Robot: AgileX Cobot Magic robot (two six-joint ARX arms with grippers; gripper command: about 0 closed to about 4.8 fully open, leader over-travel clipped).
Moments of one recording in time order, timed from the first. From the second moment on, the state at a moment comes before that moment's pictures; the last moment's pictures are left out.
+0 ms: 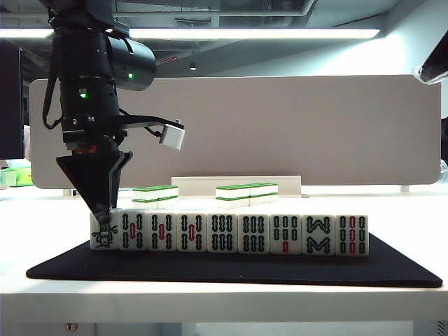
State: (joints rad) left arm -0.45 1.81 1.37 -0.98 0.09 0.99; right arm 0.61 0.51 0.55 -0.56 -0.05 0.02
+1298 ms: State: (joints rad) left arm -0.45 1.81 1.52 -0.50 0.41 0.14; right arm 0.61 0.51 0.55 -0.56 -0.05 0.02
